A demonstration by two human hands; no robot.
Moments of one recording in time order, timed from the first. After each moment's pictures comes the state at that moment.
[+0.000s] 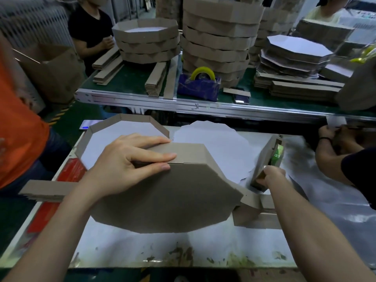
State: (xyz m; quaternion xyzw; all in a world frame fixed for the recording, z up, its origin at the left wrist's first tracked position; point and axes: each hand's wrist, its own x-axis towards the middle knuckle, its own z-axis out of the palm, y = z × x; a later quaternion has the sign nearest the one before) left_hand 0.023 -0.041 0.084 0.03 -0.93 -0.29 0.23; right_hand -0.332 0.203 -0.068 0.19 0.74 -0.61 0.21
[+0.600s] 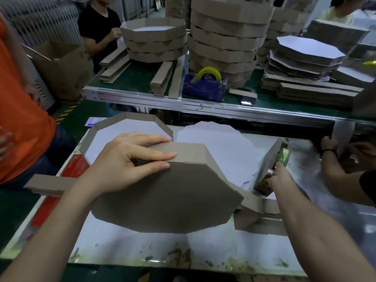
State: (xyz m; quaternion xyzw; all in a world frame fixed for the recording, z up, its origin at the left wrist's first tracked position) left_hand 0.021 -0.034 0.092 0.06 -0.93 -0.28 0.23; right_hand -0.356 0.194 -0.072 0.35 0.62 -0.69 0.13
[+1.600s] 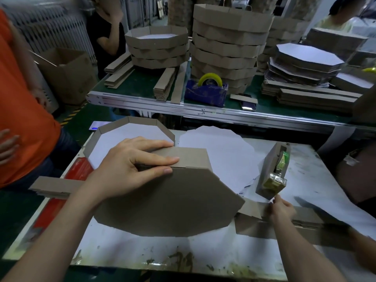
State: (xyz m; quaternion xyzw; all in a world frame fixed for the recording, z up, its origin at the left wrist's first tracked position) left_hand 0.026 -0.033 0.088 0.06 -0.93 -0.28 0.23; right_hand -0.304 0.245 -0.137 0.29 0.72 -0.63 0.08
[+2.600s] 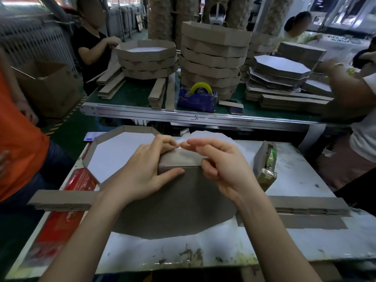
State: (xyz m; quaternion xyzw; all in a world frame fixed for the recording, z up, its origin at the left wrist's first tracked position) left_hand 0.038 -0.043 0.067 0.07 -0.92 -0.29 0.23; right_hand -0.074 0.123 0.120 -0.24 0.56 -0.72 0.34
